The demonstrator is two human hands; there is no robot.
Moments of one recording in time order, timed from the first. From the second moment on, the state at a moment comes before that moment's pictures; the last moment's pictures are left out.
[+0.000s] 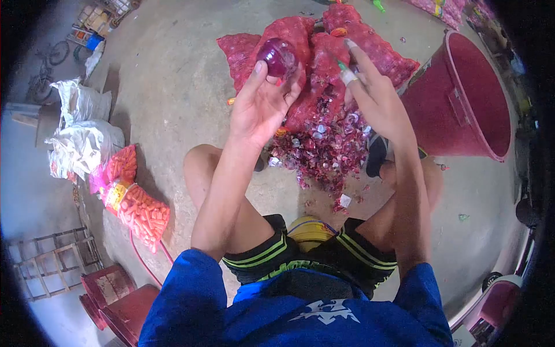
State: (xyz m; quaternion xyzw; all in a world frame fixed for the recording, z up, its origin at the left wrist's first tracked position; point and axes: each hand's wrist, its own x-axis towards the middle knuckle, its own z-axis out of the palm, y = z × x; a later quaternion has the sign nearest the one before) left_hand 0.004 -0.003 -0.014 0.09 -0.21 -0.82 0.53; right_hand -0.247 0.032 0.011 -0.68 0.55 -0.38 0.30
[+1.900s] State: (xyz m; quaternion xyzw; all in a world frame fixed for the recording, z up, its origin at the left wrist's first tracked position) left_hand 0.002 -0.001 -0.007 0.12 -0.26 -0.88 0.38; right_hand -0.230 0.048 0.039 -0.75 0.44 -0.43 0.25
